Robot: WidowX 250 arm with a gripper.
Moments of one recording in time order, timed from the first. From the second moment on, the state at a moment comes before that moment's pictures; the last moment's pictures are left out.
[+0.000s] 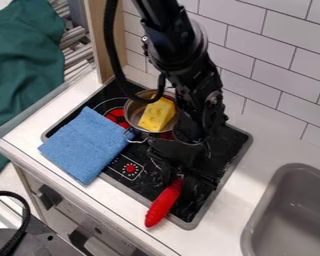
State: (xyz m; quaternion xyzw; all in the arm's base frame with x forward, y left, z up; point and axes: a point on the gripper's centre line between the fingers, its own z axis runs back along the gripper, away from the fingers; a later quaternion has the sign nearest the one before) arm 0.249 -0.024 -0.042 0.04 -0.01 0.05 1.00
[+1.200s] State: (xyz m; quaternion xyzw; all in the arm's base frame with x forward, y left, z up) arm 0.349 -0.065 -0.023 0.00 -0.03 0.03 1.00
